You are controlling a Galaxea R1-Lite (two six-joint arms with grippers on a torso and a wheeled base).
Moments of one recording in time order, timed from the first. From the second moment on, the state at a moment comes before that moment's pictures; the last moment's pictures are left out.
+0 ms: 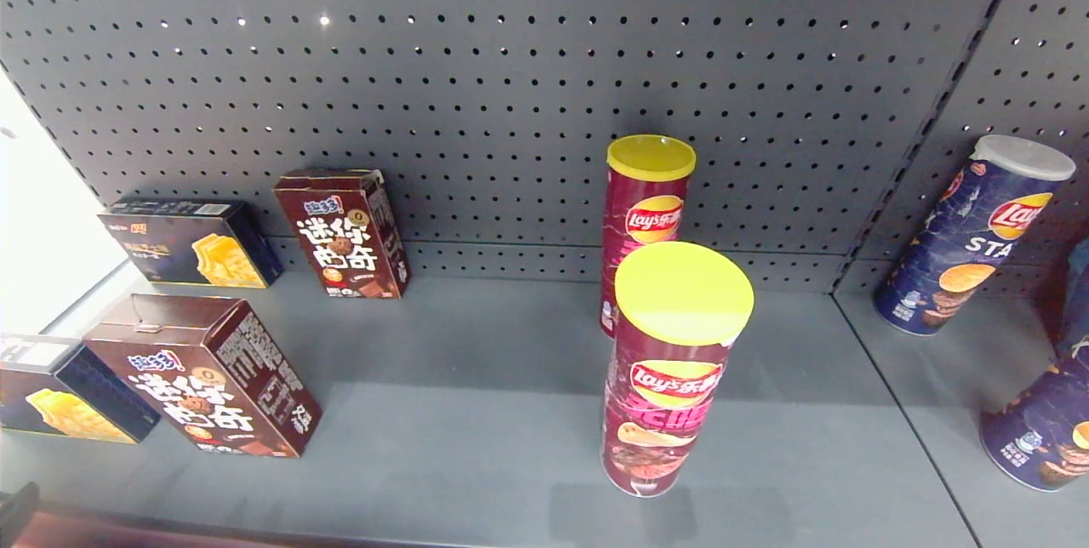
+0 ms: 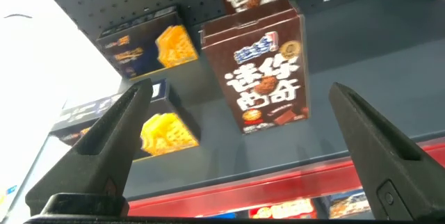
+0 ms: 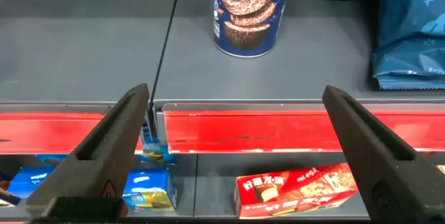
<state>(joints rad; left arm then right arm) -0.45 0.44 -0.40 -0.07 0.36 0.30 0.00 0.00 0.00 0.00 -0.07 0.00</state>
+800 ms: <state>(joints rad) -0.45 0.43 -0.37 -0.07 0.36 0.31 0.00 0.00 0.00 0.00 -0.07 0.00</state>
